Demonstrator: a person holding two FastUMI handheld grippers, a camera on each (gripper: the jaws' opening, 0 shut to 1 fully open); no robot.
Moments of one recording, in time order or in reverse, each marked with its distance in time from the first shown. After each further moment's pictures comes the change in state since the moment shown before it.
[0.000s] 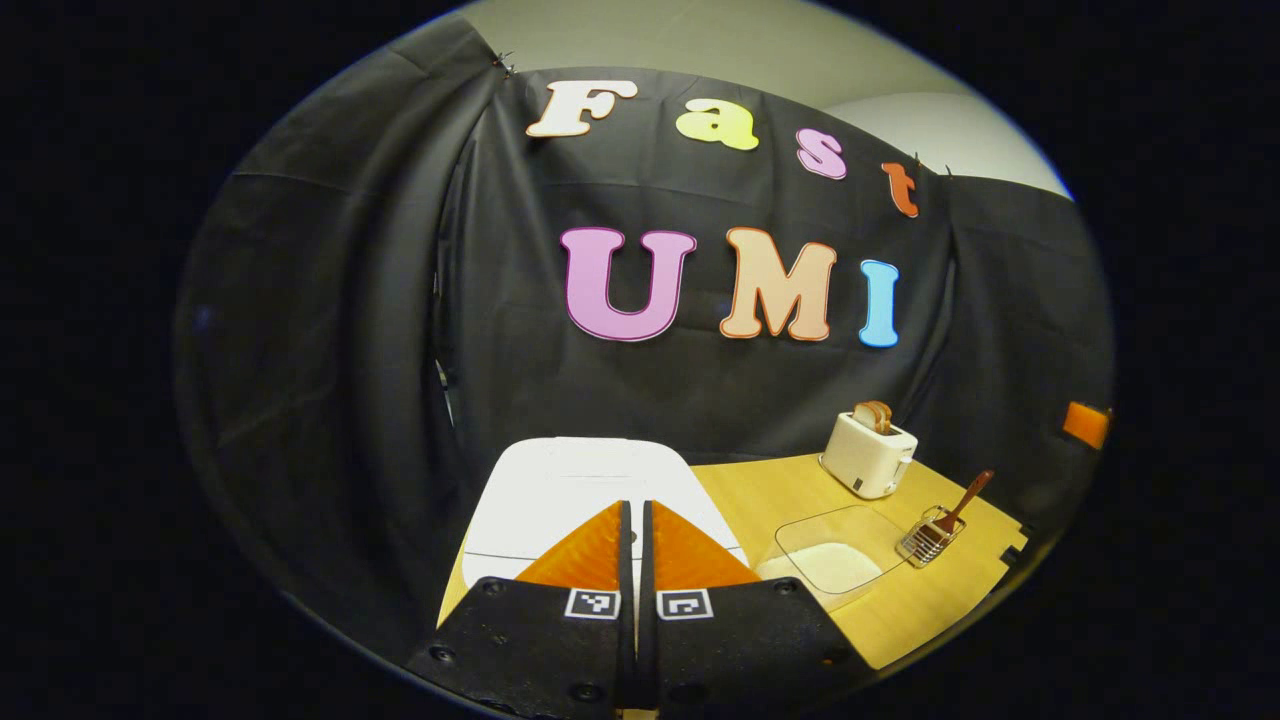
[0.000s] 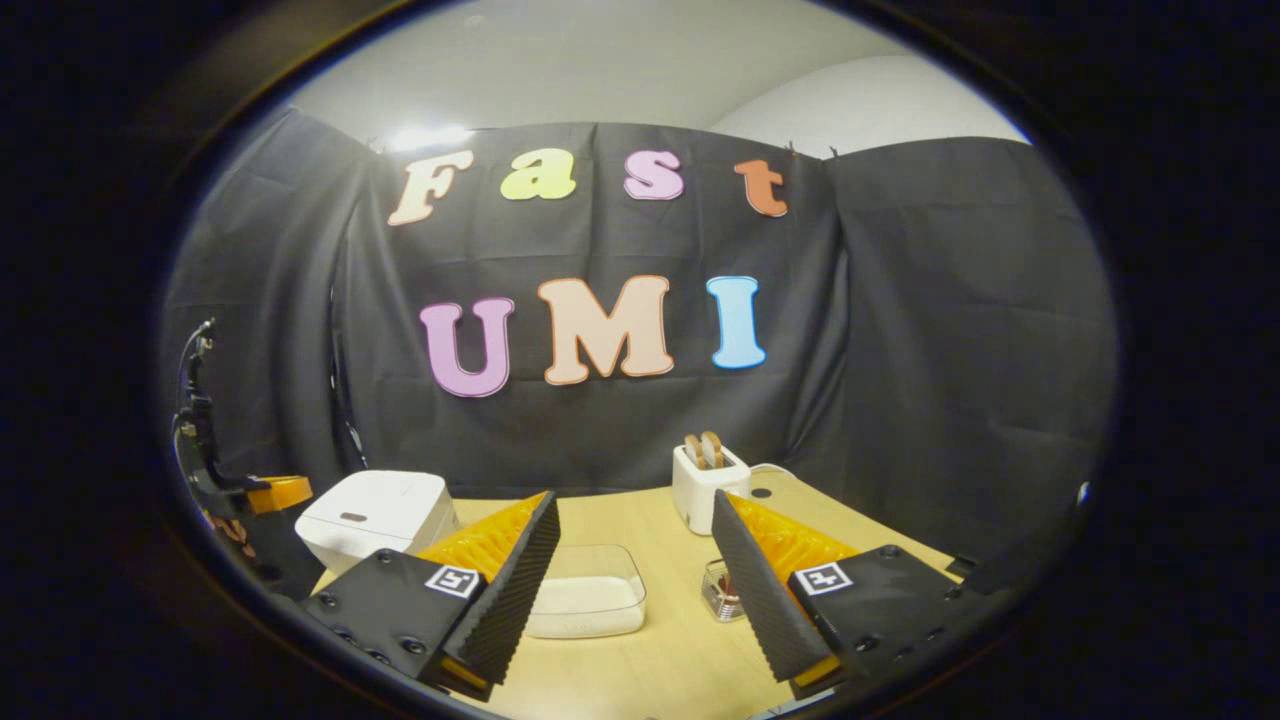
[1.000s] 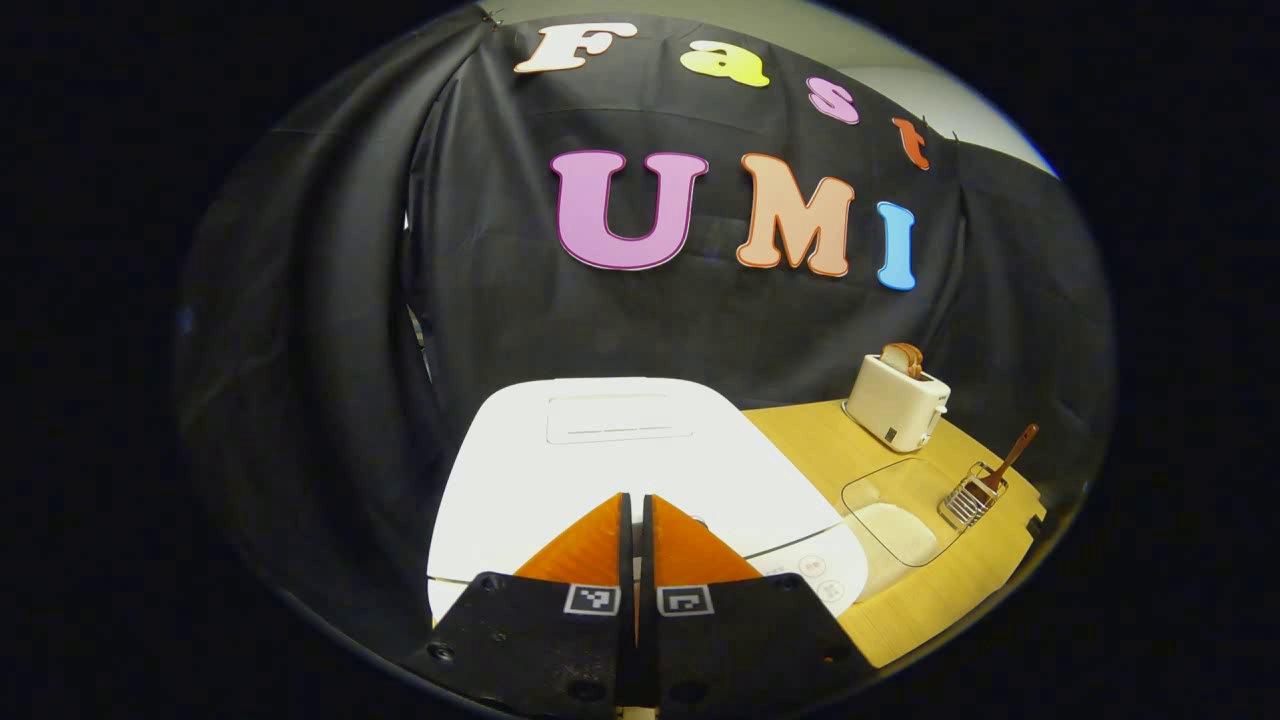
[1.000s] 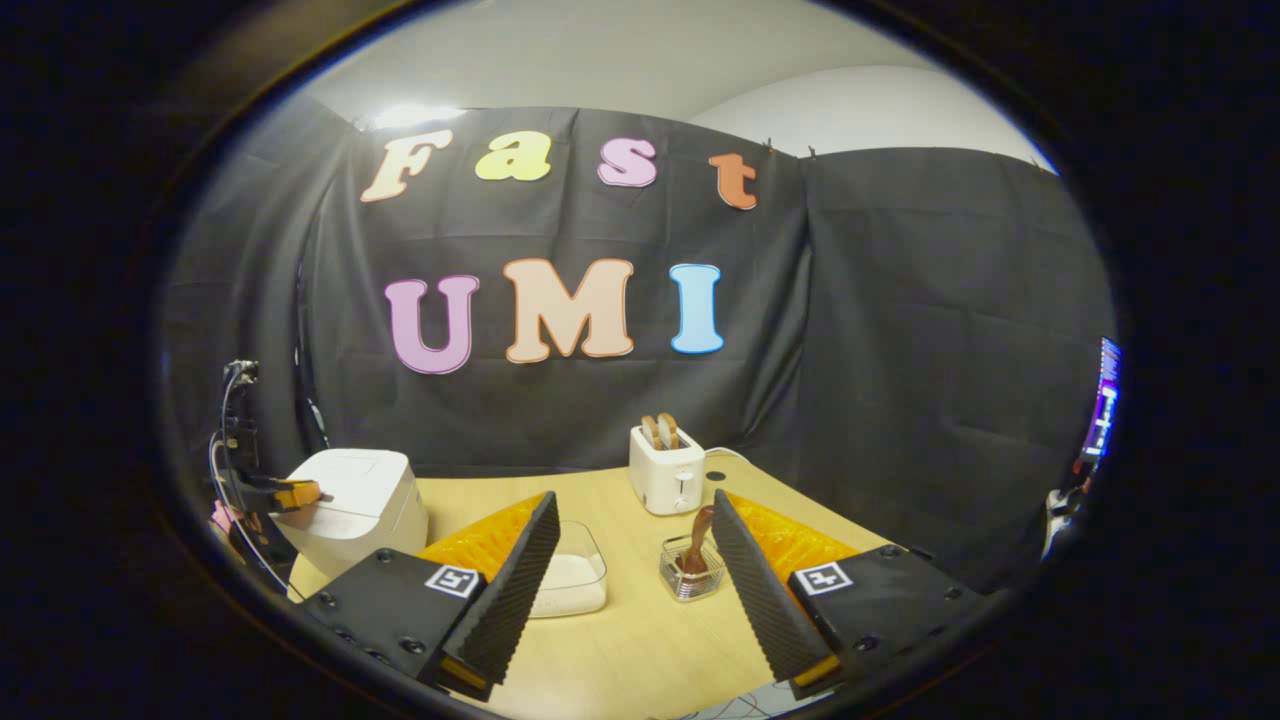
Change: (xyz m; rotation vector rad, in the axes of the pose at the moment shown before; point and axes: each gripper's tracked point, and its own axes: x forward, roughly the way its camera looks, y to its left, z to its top) left arm 0.075 0.035 -0.061 0.002 0.153 -0.033; right arm -0.022 -0.016 -0.009 -0.057 0.042 -0.110
